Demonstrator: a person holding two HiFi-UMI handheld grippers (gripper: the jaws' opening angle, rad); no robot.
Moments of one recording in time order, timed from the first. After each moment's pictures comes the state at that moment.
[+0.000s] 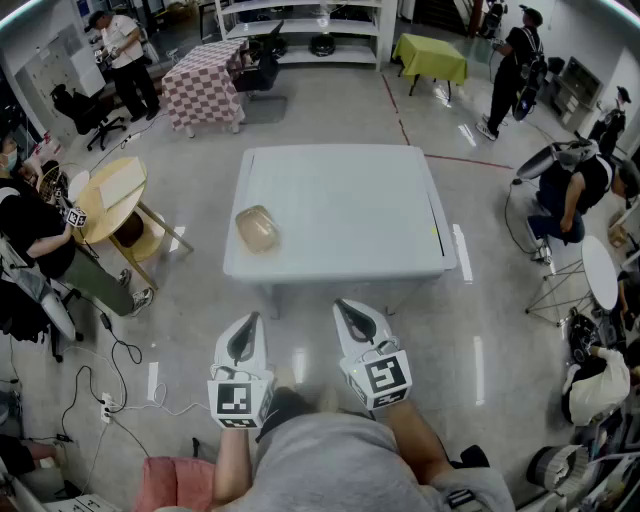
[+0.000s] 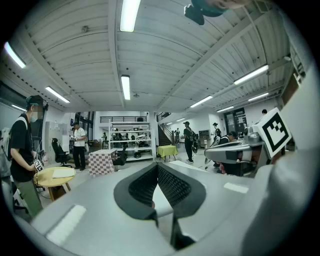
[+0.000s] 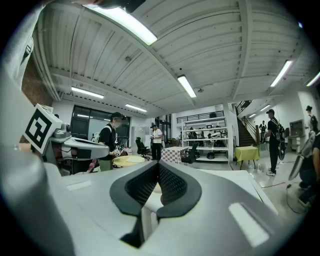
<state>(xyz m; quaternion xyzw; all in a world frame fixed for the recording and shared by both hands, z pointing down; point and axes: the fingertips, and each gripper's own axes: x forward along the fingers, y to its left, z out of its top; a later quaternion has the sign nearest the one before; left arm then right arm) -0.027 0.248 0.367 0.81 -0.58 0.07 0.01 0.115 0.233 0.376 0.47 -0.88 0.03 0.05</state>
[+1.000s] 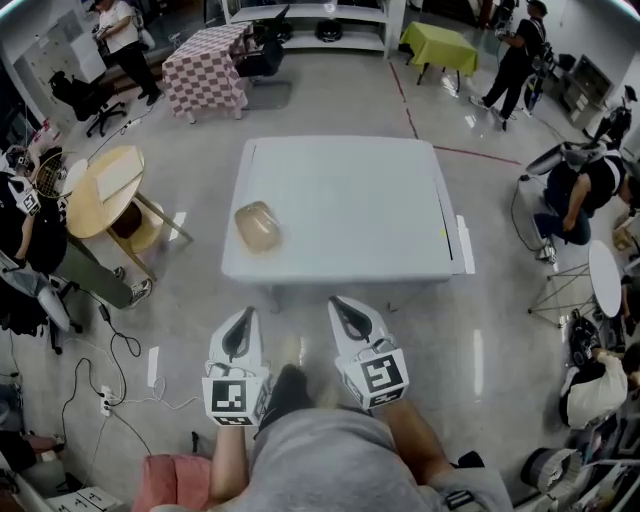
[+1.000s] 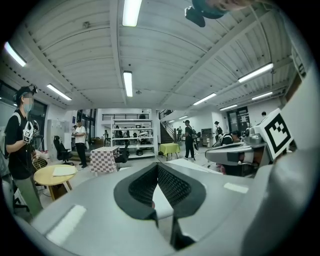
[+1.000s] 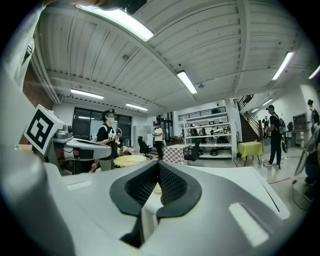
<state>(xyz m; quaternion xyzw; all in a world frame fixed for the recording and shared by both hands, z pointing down) -0.042 0.200 0.383 0.81 -0.58 0.07 0.02 0.093 0.185 0.392 0.46 -0.89 0.05 0.05</state>
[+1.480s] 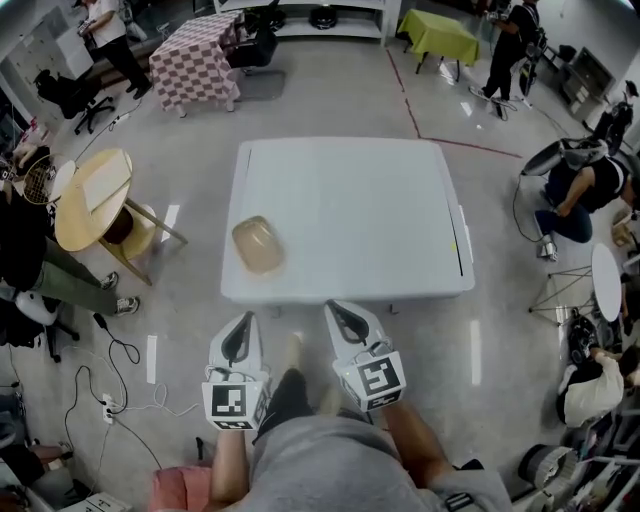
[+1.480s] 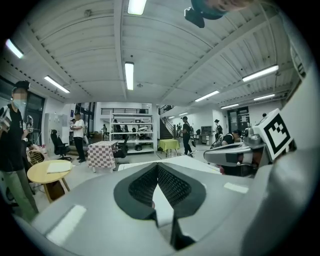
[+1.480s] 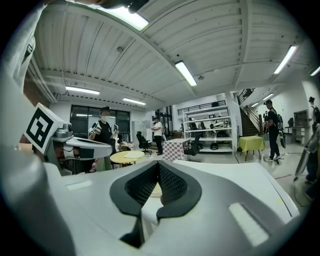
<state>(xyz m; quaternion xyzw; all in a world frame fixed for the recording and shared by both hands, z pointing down) -0.060 0.110 0.399 0.81 -0.58 0.09 0.05 0.072 0.097 0.408 0.45 -0.88 0.08 0.08</state>
